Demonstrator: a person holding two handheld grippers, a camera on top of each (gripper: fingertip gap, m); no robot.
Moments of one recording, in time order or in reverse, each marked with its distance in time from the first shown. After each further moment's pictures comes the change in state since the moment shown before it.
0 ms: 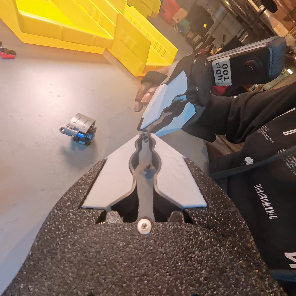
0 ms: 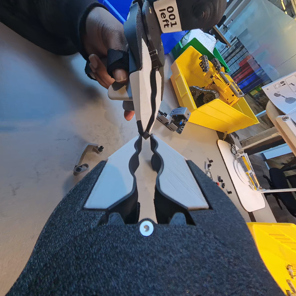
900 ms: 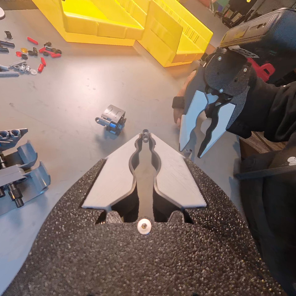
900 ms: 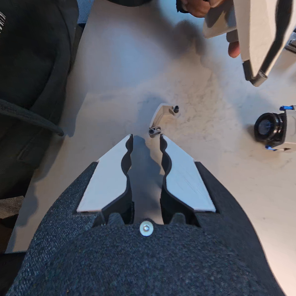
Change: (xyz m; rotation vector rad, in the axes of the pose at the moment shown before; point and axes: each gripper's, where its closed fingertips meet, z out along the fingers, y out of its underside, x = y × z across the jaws) left arm -0.034 0.007 -0.011 -0.049 -0.180 0.055; right arm -0.092 0.035 -0.032 -0.260 -0.648 0.359
